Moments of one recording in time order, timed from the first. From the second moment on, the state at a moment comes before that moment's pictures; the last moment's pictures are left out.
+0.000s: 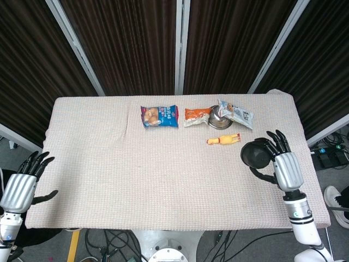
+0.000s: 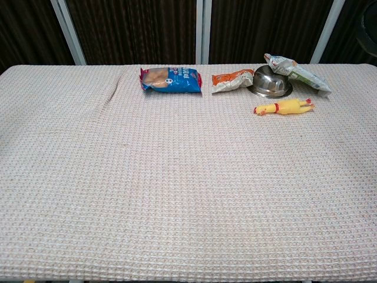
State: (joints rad) left arm -0.13 -1.17 -0.02 -1.52 1.60 1.52 -0.08; right arm 0.32 -1.30 0.15 -1.56 -1.55 1.47 0.14
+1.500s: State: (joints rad) left arm -0.13 -1.16 -0.01 -1.54 1.60 1.51 -0.08; right arm 0.39 -1.29 0.19 -1.58 -1.15 1.07 -0.08
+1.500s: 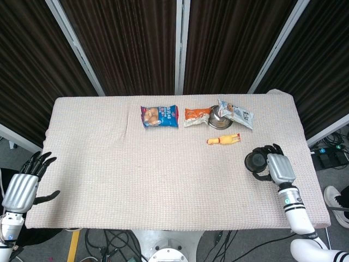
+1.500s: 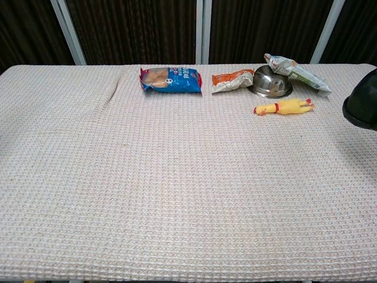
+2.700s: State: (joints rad) left arm -0.12 -1.17 -0.02 -1.50 1.58 1.52 -0.13; right arm 0.54 -1.43 0.21 -1.64 -1.26 1.02 -0.04
